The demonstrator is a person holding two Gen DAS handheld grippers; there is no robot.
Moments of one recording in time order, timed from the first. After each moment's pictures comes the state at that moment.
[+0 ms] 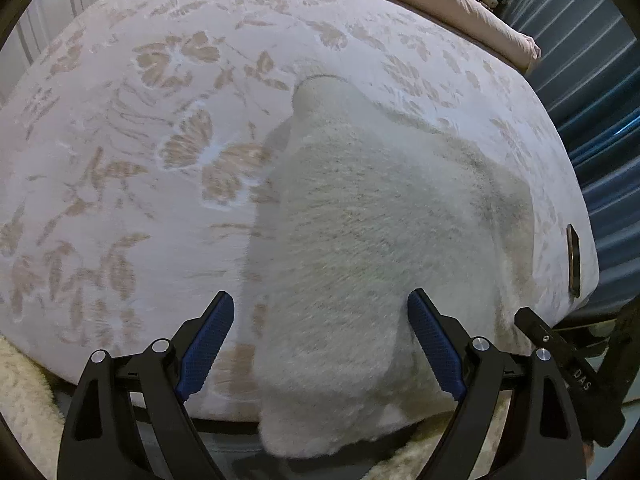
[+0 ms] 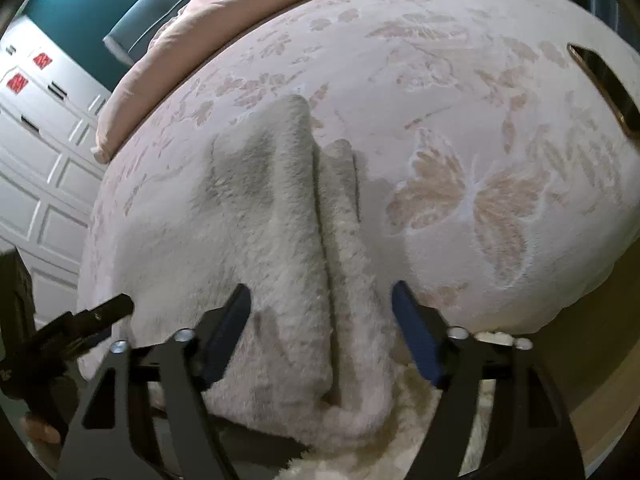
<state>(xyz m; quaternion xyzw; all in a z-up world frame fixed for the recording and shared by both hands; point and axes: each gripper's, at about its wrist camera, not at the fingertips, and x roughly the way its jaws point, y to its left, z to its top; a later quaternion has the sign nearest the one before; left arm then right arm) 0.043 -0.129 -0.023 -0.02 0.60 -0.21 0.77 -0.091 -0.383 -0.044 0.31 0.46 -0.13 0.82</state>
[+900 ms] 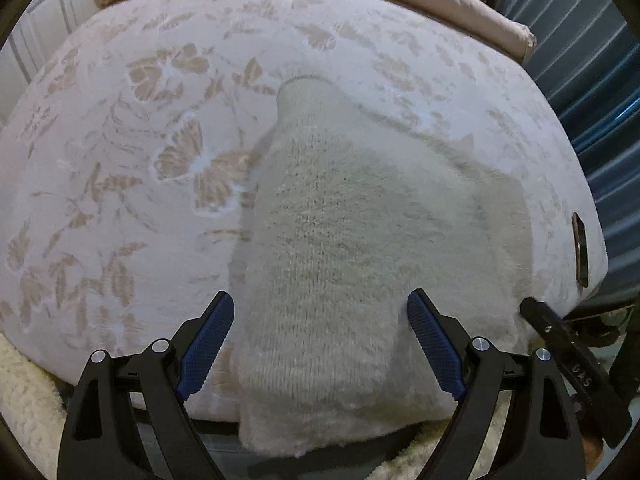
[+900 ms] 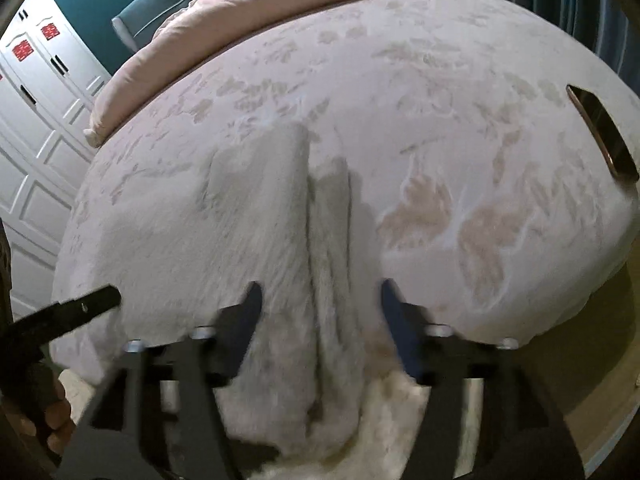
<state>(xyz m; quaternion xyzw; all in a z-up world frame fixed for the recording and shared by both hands) 0.043 -0.144 -0.024 0.01 0.60 -0.21 0.78 -0.087 -0.382 -0.039 0.25 0.46 -0.15 0.84</state>
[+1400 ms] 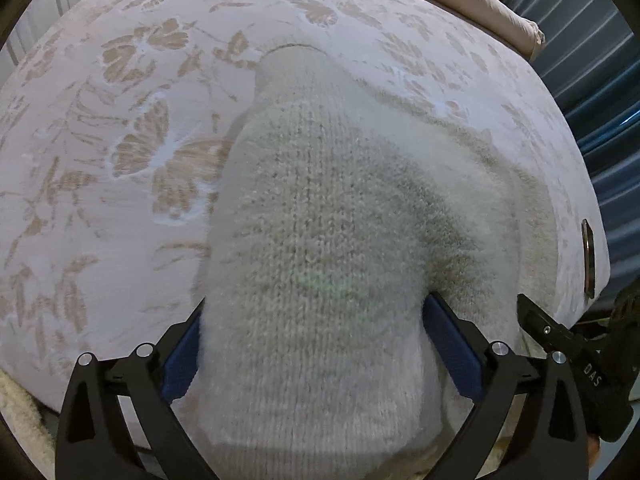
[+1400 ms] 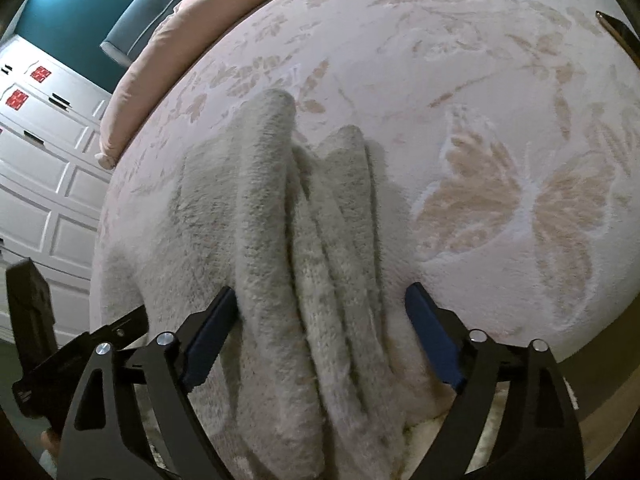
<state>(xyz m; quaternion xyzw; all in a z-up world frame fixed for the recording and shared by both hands) 0.066 -0.161 -0.065 -0.01 0.61 -0.21 0.76 -0.061 -0.400 -0.087 0.36 0.47 -0.10 0.80</state>
